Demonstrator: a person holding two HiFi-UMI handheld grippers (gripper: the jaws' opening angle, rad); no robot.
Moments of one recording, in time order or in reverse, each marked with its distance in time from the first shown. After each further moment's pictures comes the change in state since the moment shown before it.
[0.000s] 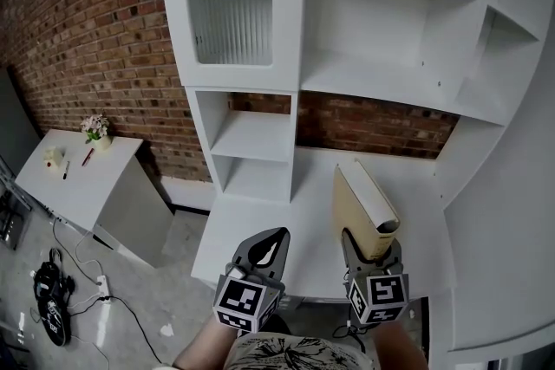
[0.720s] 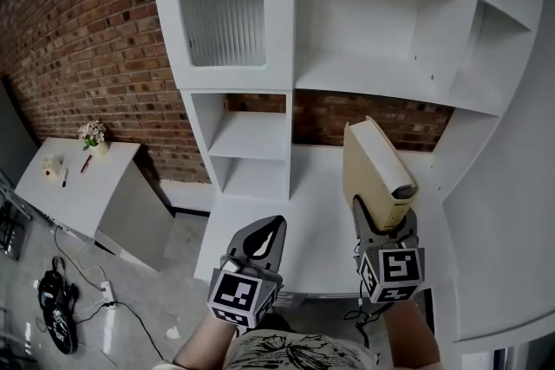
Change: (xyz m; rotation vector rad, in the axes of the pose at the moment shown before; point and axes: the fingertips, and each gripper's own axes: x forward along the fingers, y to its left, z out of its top) left arm -0.001 0.008 0.033 0.025 -0.042 -0.007; right arm 0.008 -0.025 0.072 -0.061 -0.080 -0.080
